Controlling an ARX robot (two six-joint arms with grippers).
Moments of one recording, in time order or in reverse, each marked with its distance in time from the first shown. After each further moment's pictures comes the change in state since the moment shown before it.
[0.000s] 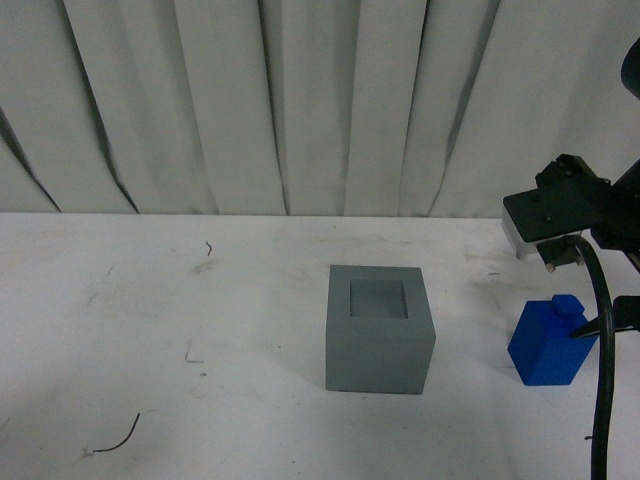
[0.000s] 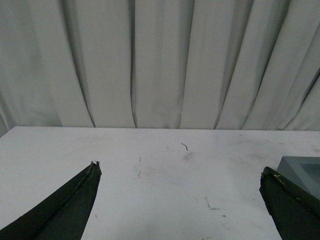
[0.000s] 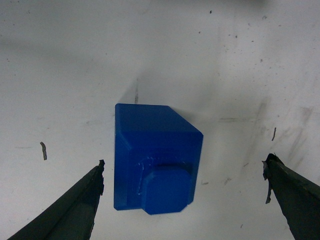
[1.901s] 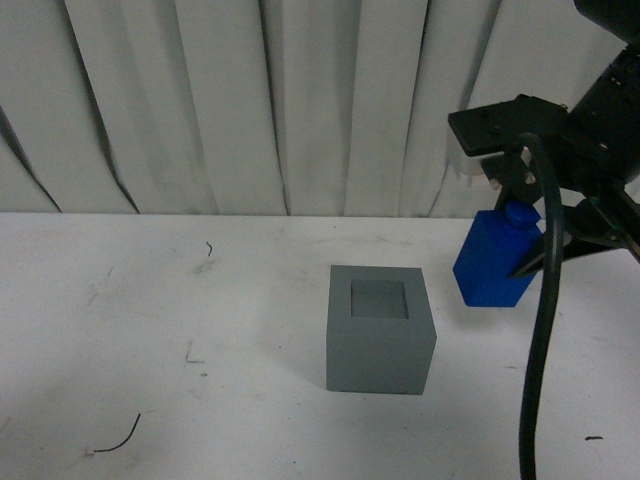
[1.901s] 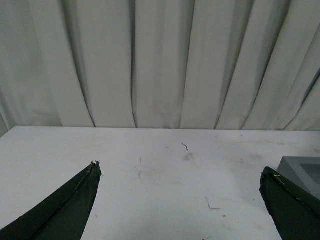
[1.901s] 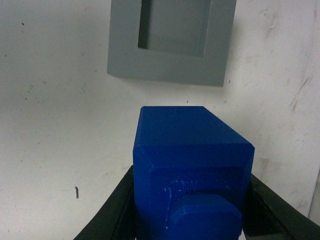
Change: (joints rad) left arm 0.000 0.000 0.000 0.000 0.000 0.000; right arm 0.110 -0.039 0.166 -0.214 -0.061 0.124
